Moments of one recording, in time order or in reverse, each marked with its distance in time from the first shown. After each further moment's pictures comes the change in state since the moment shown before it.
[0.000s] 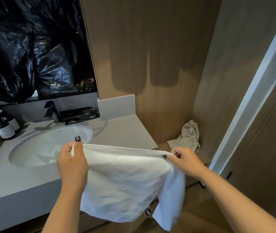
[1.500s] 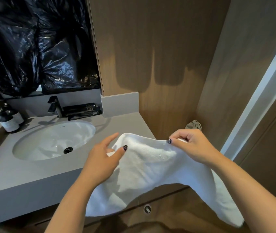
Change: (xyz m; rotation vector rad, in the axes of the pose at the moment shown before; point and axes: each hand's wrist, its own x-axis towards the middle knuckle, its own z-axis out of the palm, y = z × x) left_hand -0.020 0.016 0.019 0.327 -0.609 0.113; right_hand -0.006 -0.076 -0.051 0.207 0.007 -0.207
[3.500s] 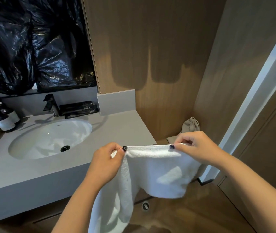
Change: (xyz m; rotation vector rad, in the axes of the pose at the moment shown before) left_hand 0.001 -0.010 0.031 0.127 0.049 0.040; right_hand -0.016 0.018 -0.023 -0.165 -0.090 0.080
